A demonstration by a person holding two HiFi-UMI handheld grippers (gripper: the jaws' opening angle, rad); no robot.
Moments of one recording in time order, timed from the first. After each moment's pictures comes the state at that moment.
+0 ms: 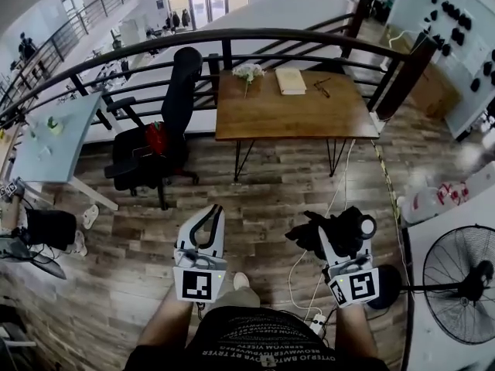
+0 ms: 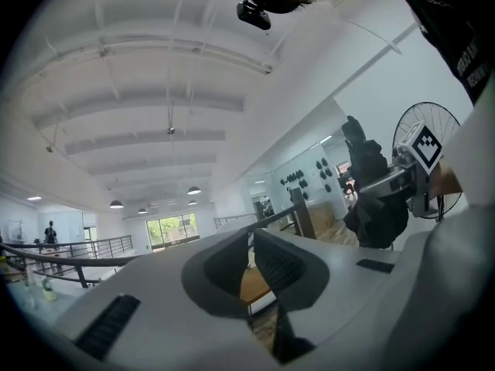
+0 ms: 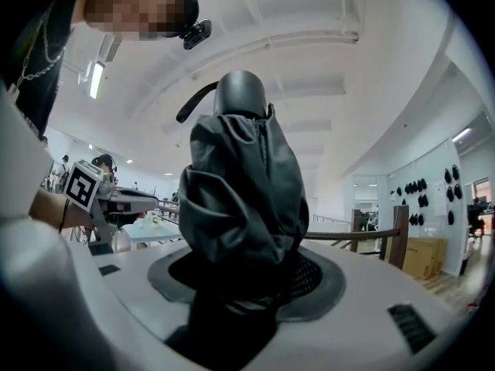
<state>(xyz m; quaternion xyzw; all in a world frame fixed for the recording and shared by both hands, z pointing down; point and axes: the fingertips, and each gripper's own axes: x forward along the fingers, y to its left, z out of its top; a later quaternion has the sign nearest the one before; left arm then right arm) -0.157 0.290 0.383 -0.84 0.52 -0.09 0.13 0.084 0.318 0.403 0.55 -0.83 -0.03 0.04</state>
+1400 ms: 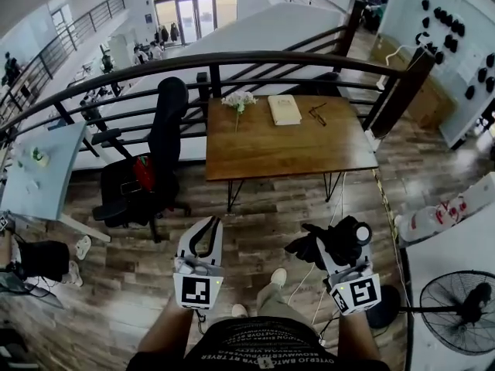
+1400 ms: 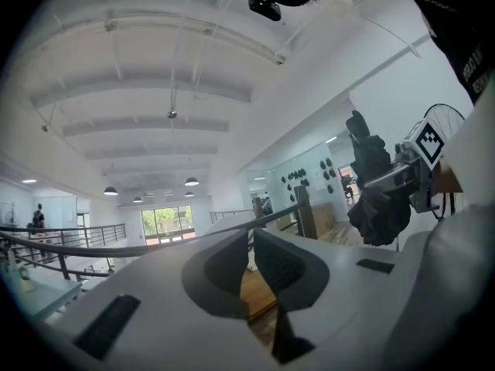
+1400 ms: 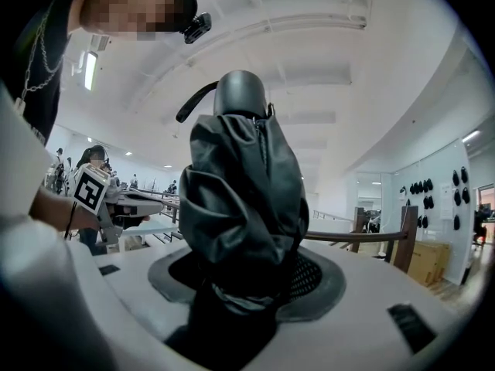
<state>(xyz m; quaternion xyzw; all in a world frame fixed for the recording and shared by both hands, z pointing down) -0.149 0.122 0.404 -0.85 0.52 -0.07 0.07 0.095 0.166 0.403 0.55 -0.83 -0.03 0.07</state>
